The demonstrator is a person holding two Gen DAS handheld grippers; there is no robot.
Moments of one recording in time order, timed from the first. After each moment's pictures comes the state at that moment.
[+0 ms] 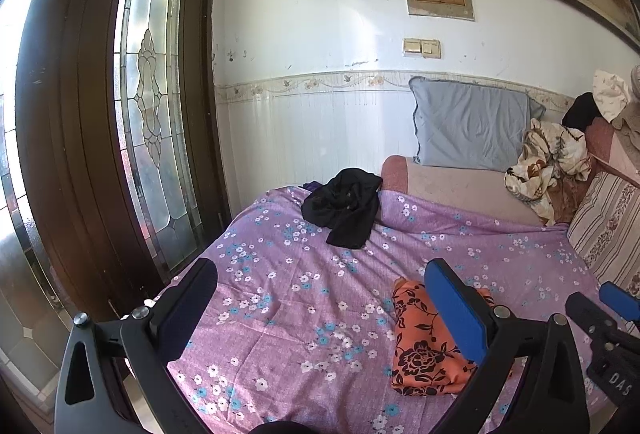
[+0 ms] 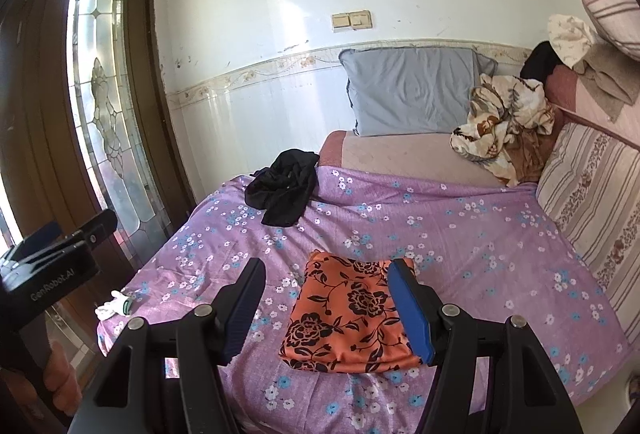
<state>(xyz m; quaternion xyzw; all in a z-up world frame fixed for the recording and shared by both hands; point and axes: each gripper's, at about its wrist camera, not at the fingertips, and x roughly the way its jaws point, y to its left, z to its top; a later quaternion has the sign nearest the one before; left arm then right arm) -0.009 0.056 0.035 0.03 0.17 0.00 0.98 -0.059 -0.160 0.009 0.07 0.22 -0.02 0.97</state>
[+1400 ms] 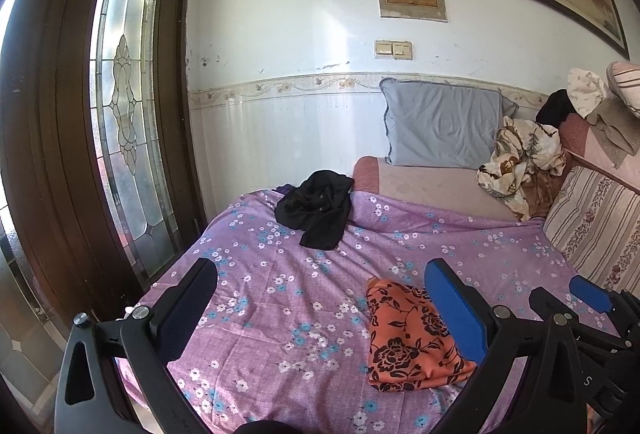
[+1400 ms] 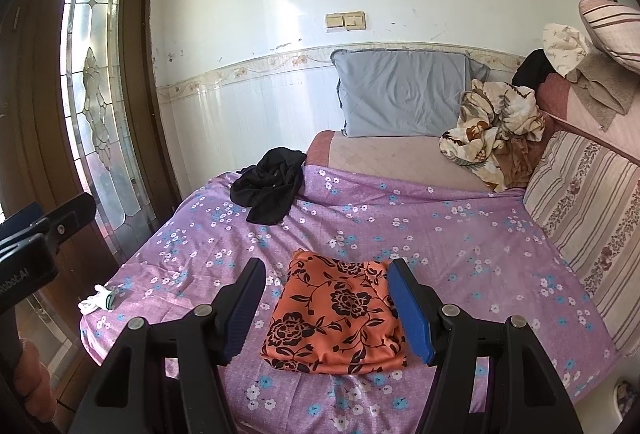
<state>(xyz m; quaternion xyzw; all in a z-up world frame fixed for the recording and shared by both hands) -0.019 0.039 0.041 0.03 0.17 -0.05 0.98 -0.056 -0.164 0.005 0.06 0.22 -0.05 0.97</state>
